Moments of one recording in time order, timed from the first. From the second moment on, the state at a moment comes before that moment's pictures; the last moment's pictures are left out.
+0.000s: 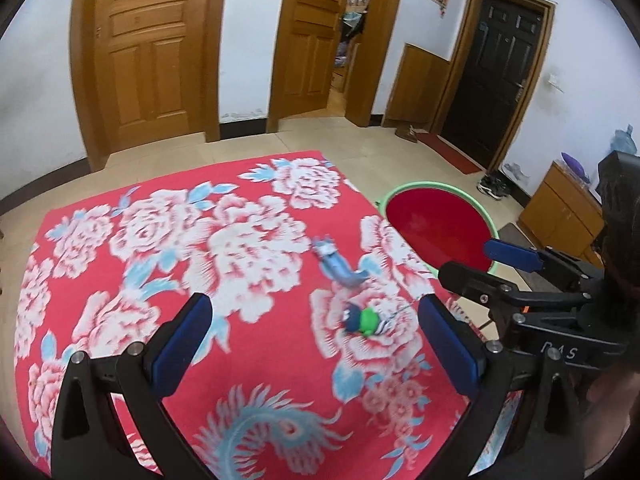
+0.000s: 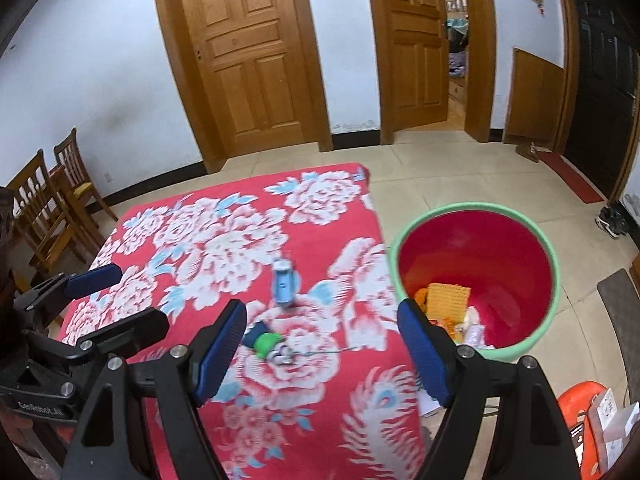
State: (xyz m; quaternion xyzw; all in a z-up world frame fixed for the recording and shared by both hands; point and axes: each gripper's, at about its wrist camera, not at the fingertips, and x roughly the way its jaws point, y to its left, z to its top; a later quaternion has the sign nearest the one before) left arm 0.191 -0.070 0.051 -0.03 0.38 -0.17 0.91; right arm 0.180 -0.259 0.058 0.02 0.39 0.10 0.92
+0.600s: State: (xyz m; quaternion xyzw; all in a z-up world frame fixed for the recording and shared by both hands) left arm 0.186 -0.028 0.026 -0.06 0.40 -0.13 0.91; right arm 0.191 -0.207 0.016 -0.01 0.42 0.14 0.90
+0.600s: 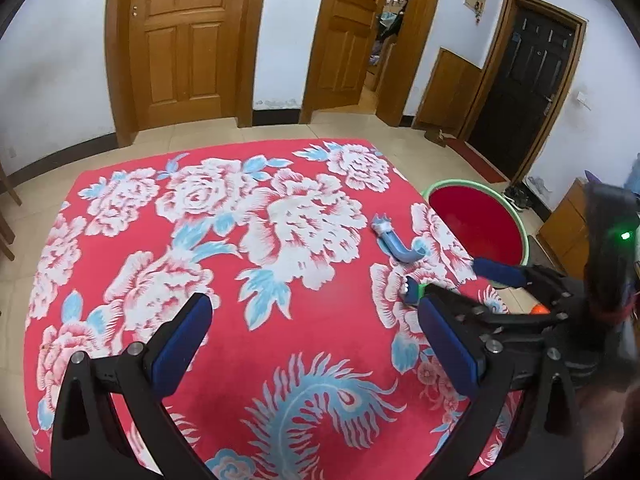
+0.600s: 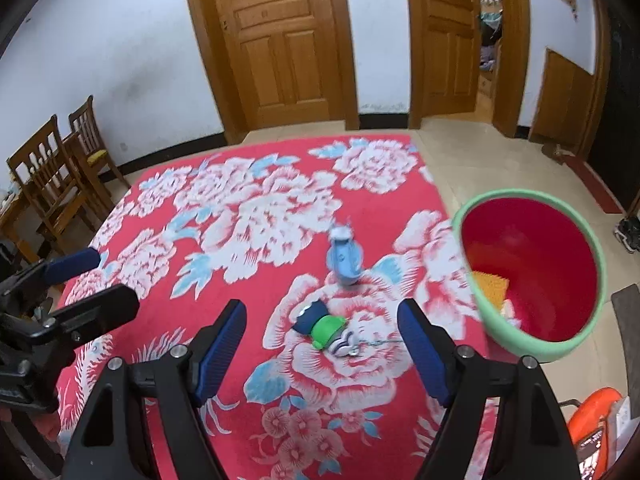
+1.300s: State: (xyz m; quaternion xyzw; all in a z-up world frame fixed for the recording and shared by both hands) left arm 0.259 -0.079 0.001 -0.07 0.42 -0.17 0.89; right arm 0.212 -0.250 -0.006 0.04 0.42 0.08 0.90
